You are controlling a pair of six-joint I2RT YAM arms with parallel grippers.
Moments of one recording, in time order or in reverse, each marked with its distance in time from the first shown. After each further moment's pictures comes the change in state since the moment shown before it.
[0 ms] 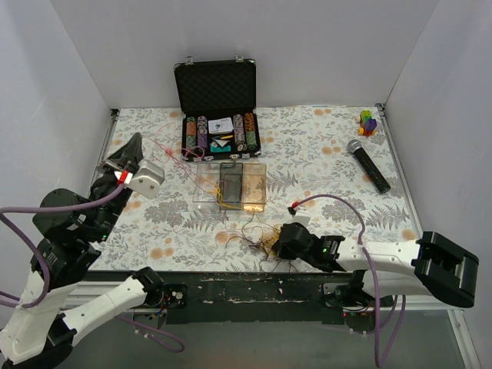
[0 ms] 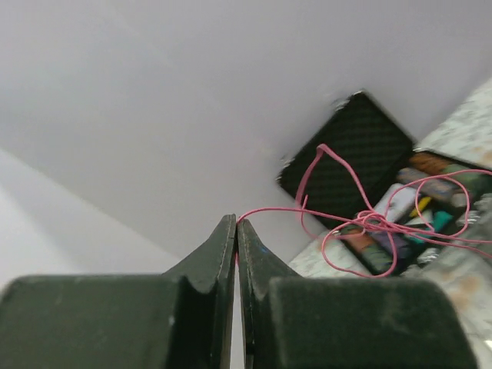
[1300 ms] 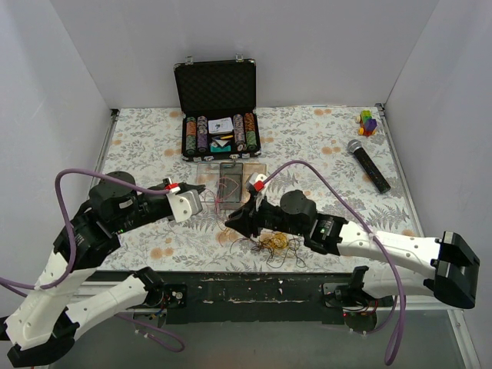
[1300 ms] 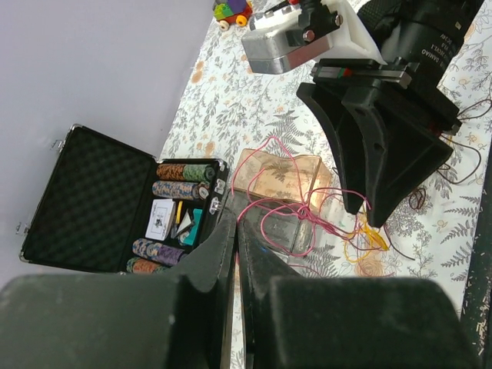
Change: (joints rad) left arm 0.000 0.087 -0.026 -0.410 0.675 -0.293; right arm -0.007 -0.051 0.368 0.265 -0.478 -0.790
